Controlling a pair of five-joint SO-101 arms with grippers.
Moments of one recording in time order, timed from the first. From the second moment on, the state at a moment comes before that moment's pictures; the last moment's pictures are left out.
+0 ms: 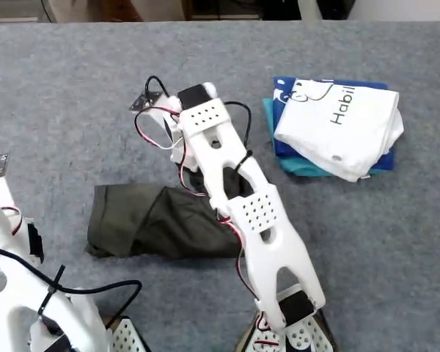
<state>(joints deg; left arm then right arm) -46.3 -41.6 38.2 98.8 -37.4 -30.2 62.5 -60.8 100.9 26.9</state>
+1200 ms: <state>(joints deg) -46.3 -41.6 38.3 98.8 -37.4 -22.7 43.9 -92.5 100.8 11.3</state>
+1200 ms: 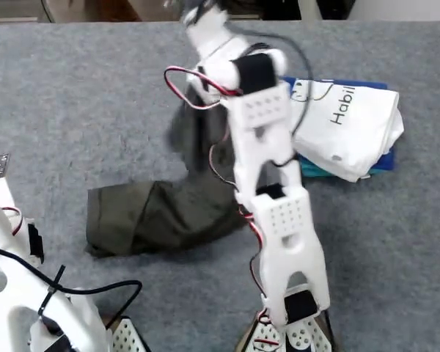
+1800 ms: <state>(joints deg) -34.5 -41.6 37.8 81.4 -13.1 -18.8 16.0 -93.3 90.7 6.9</state>
